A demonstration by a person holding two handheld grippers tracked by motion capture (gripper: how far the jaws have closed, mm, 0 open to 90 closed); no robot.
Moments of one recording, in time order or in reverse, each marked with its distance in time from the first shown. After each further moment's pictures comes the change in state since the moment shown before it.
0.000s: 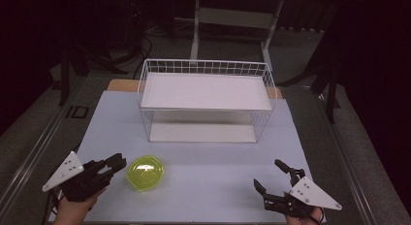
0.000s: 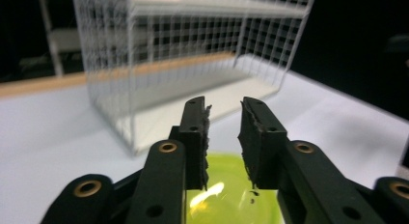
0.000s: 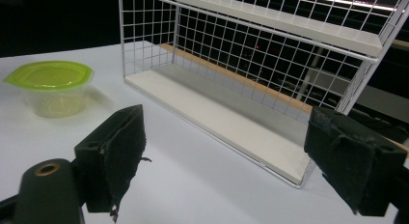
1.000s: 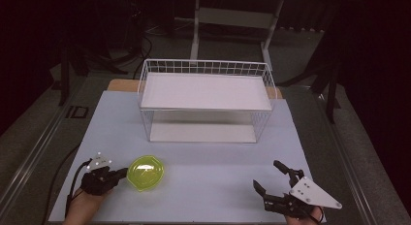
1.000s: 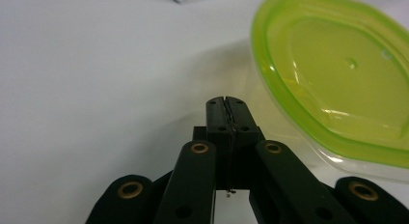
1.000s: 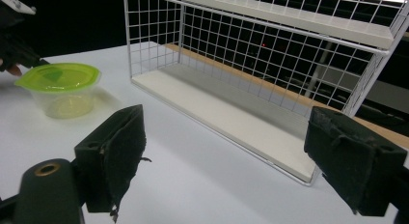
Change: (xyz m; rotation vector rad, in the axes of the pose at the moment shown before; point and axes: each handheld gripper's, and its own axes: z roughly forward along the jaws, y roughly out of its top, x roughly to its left) left arm 0.022 -0.051 0.050 0.465 0.089 -0.095; right arm -0.001 -0.002 0.000 0.004 0.025 0.030
